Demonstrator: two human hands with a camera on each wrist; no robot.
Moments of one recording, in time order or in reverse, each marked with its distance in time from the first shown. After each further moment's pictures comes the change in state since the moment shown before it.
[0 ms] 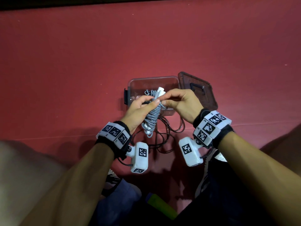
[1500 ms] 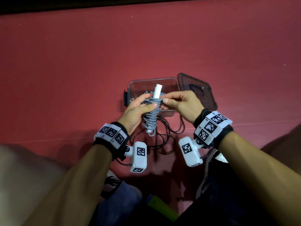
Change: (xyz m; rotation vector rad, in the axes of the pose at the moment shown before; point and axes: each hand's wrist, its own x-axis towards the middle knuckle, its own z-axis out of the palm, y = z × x) left_hand -0.006 0.012 -0.001 -0.130 -0.106 0.024; right_hand -0.003 -0.009 -0.001 0.188 0.009 0.169
